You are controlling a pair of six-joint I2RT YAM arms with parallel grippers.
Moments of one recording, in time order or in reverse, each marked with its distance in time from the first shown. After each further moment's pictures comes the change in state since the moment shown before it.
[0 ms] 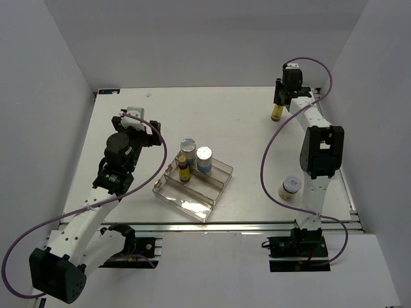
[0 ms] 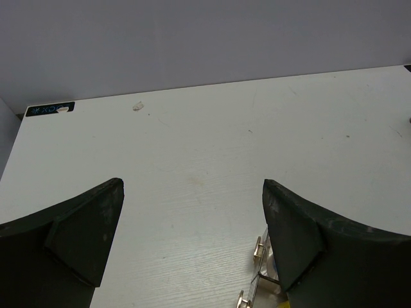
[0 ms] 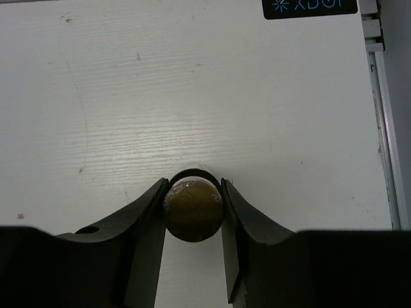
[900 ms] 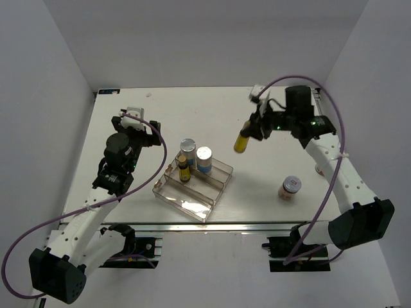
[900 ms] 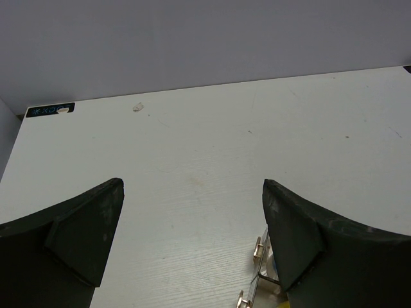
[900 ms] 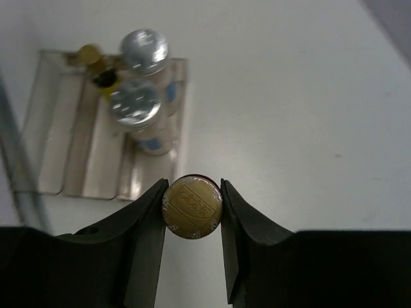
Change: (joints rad) left arm 0.000 -0.003 0.000 -0.001 0.001 0.002; right arm 0.158 -0.794 -0.418 -0.286 -0.914 -0.497
